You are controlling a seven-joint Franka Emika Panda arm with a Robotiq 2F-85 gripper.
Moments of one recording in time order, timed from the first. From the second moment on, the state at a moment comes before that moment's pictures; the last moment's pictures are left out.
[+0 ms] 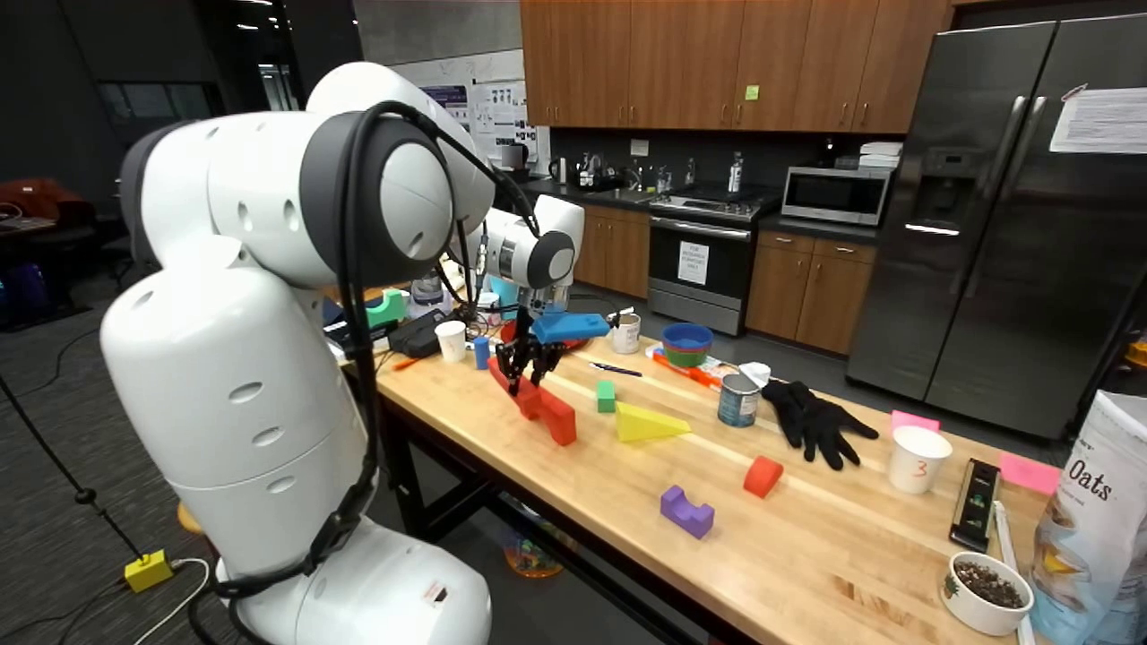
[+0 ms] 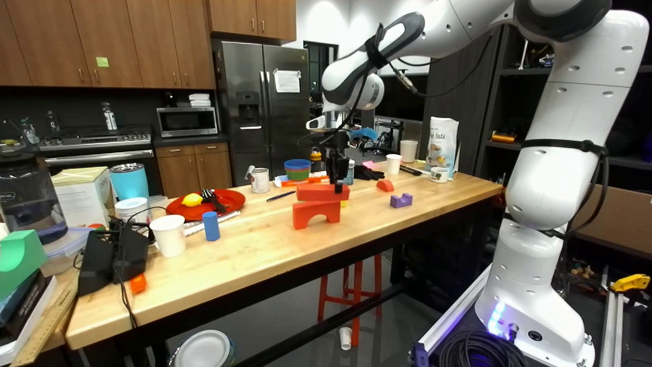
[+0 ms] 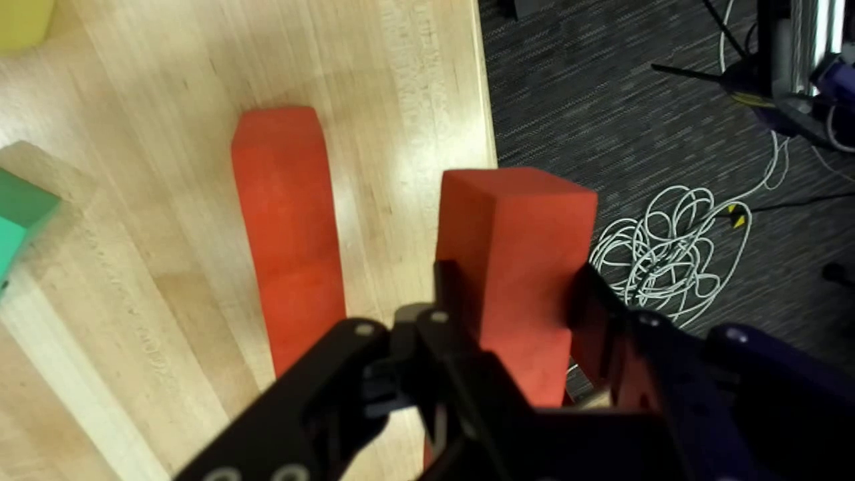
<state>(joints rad) 0.13 -0.10 0.07 -2.24 0.25 2.00 -1.08</state>
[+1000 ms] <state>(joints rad) 0.11 -0.03 0.06 -2.18 0.18 2.04 -1.10</state>
